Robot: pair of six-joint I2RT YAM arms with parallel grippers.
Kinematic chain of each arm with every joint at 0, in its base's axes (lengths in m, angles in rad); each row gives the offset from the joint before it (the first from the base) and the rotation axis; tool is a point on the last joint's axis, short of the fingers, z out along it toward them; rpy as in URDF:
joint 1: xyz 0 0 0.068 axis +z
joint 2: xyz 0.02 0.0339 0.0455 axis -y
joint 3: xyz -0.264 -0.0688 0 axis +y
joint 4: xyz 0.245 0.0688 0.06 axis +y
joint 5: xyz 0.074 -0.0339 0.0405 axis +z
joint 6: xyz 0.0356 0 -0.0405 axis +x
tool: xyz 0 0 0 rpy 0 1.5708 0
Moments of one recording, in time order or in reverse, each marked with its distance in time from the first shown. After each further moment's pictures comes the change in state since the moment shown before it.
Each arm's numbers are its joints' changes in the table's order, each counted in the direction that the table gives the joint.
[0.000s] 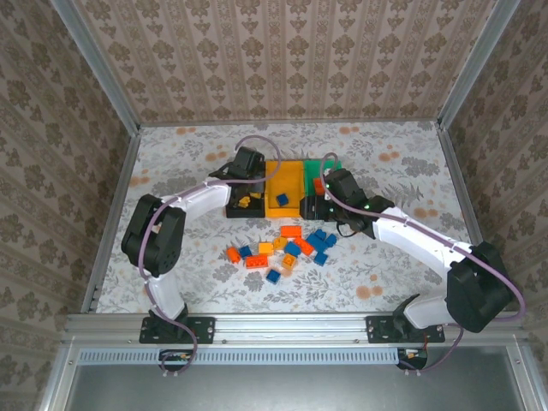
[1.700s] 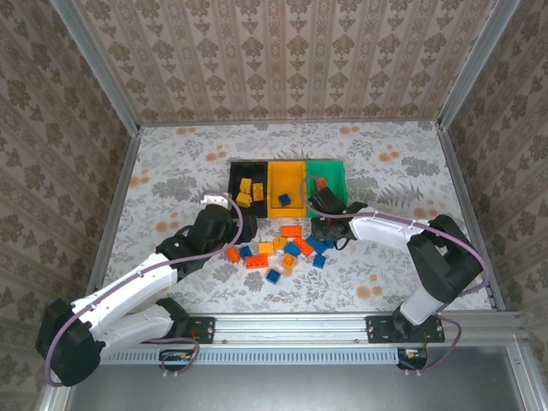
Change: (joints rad) left arm -0.191 0.864 0.618 0.067 0.035 -0.160; right arm 0.042 -0.218 0.058 0.051 -0.148 -0.034
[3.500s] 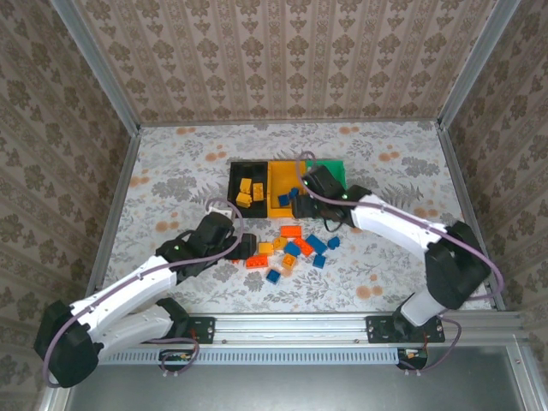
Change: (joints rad) left arm -0.016 0.024 0.024 0.176 -0.116 0.000; right arm 0.032 0.083 -0.175 0.079 0.004 0.016
